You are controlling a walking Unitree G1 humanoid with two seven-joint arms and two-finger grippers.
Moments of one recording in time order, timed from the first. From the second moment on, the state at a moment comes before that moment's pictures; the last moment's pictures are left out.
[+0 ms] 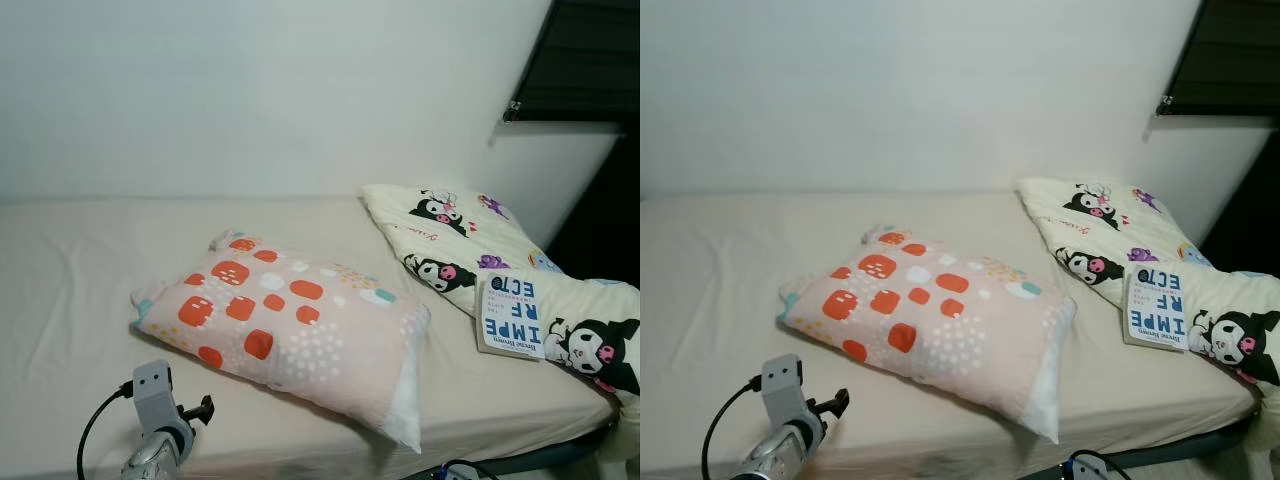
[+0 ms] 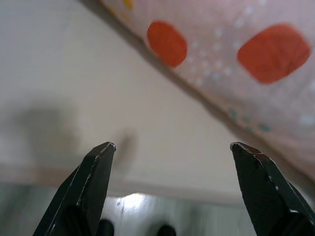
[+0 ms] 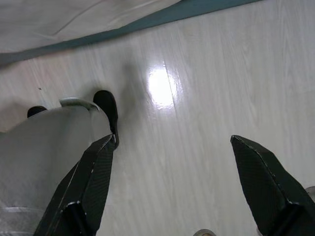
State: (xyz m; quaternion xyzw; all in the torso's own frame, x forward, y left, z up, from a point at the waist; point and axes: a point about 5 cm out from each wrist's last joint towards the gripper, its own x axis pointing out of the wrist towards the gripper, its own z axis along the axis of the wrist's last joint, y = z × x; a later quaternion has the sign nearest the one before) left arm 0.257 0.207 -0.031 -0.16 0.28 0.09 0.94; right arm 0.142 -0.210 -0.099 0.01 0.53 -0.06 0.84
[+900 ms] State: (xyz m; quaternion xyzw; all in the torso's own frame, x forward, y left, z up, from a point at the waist) left arm 0.288 0.187 -0.008 -0.31 0.22 0.04 0.92; right arm 0.244 -0.227 -0.041 0.02 0.38 -0.07 0.92
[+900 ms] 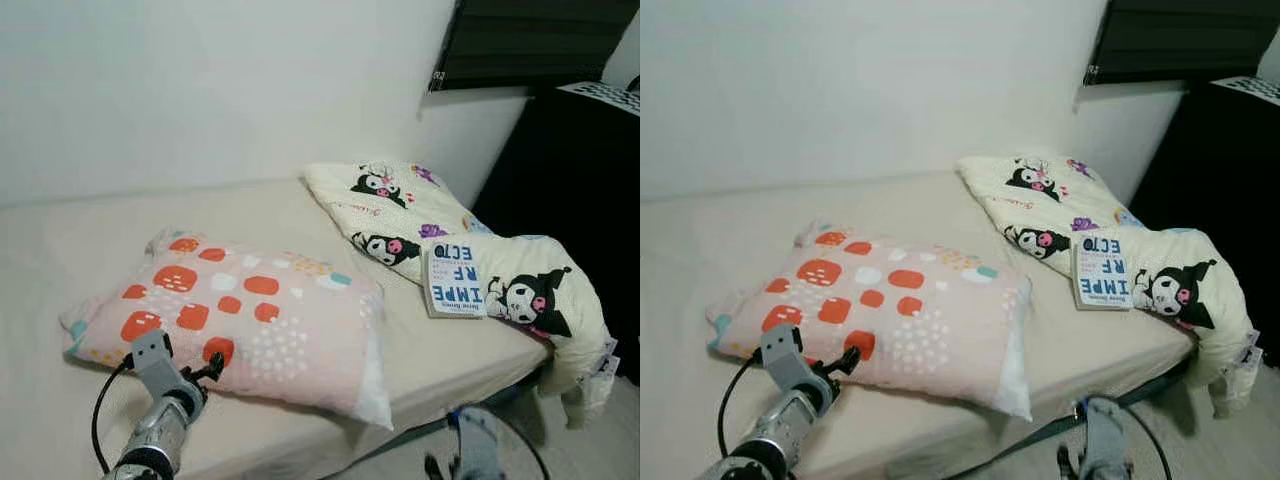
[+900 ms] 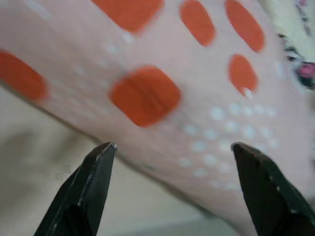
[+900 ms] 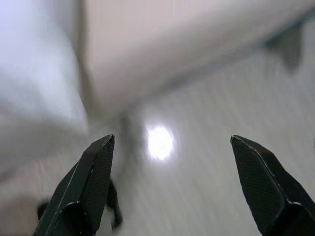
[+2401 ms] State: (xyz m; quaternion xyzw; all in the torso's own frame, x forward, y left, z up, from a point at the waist) left arm 0.341 0.195 0.057 -0.47 0.06 0.04 0.88; right arm 0.353 -0.219 0.124 0.04 0.04 0.03 1.00
